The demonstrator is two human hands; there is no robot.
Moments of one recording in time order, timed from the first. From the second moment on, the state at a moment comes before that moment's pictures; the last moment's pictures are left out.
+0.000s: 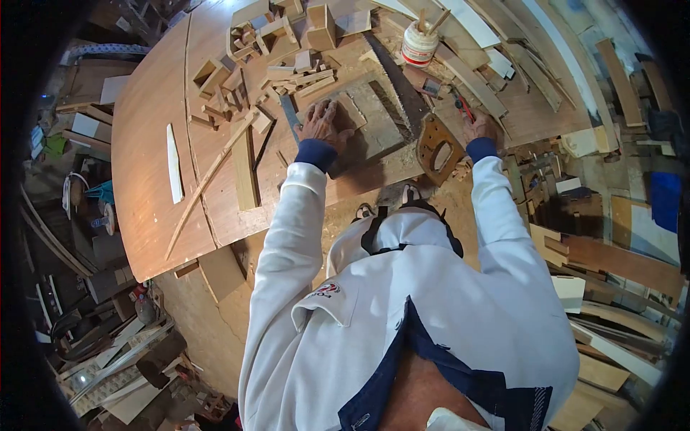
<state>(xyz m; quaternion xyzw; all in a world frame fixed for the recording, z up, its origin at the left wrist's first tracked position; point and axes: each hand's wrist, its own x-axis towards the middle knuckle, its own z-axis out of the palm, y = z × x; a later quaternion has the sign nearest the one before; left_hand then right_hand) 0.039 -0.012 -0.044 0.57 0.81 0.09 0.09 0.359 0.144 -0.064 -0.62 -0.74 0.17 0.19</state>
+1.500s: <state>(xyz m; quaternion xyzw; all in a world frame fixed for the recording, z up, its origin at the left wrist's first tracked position) 0.040 -0.033 -0.052 0.63 0.77 0.09 0.04 0.377 -0.099 0.007 -0.53 -0.50 0.49 0.48</state>
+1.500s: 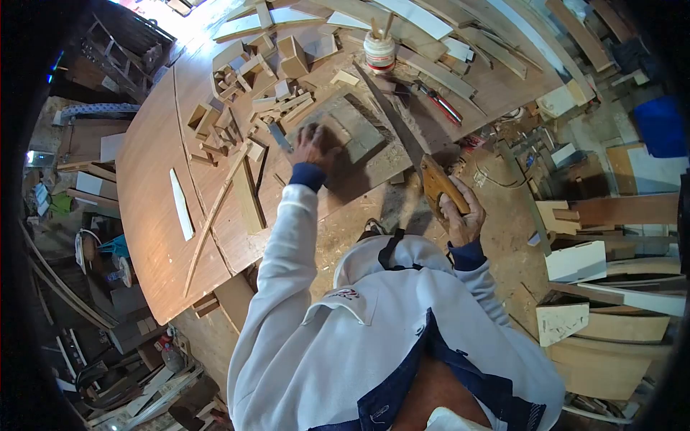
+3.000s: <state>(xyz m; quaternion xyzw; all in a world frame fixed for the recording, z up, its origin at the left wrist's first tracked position) 0.071 0.061 -0.039 0.63 0.76 -0.05 0.15 0.397 -0.110 0.016 -0.49 -0.68 0.37 0.40</state>
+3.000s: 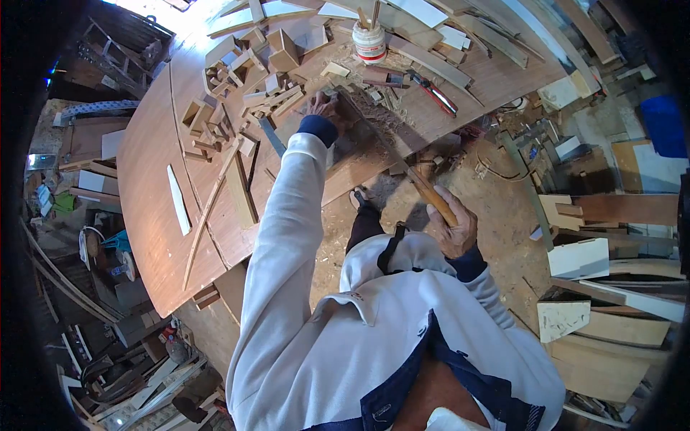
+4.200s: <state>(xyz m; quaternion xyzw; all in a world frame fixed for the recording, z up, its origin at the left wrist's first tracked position) 0.073 0.050 -0.042 0.62 0.77 -0.01 0.13 0.367 -0.080 0.027 -0.48 -0.71 0.34 0.39</state>
